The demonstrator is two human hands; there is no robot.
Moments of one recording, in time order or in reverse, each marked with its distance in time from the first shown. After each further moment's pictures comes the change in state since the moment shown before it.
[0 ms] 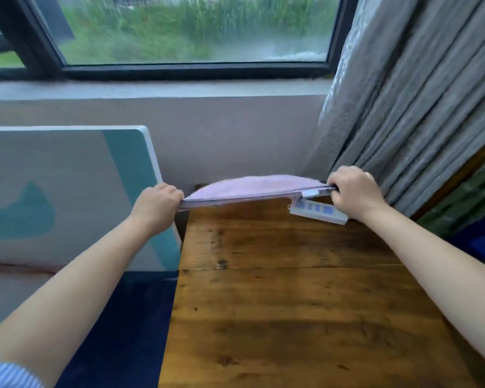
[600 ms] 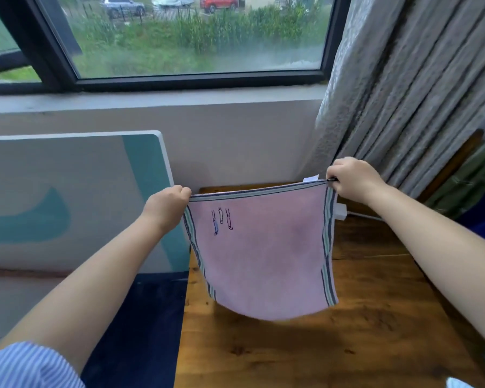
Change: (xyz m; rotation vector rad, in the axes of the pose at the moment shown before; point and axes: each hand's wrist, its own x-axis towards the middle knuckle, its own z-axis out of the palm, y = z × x) left_hand -0.020 0.004 -0.021 -0.024 -0.139 -0.117; right_hand -0.002 -0.009 -0.026 -0.117 -0.201 -0.008
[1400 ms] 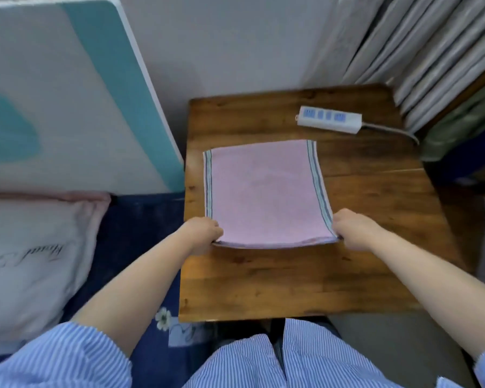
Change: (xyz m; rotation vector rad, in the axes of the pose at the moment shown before) left_hand -0.106 0.081 0.138 0.148 -0.791 0.508; right_hand -0.160 -0.021 0.186 -0.084 -0.745 -0.173
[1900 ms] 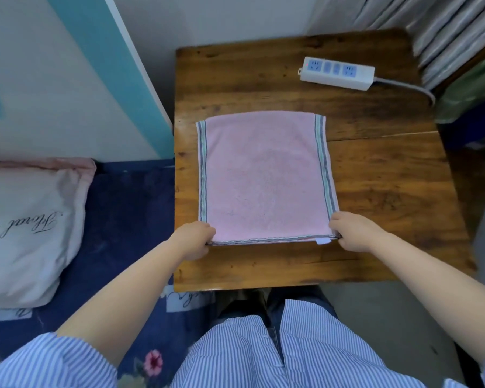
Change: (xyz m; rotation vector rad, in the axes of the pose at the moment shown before) left_hand 0.000 0.030 0.065 -0.303 -0.097 -0.032; right_hand -0.011 -0.019 0.053 0.133 -0.136 -0.026
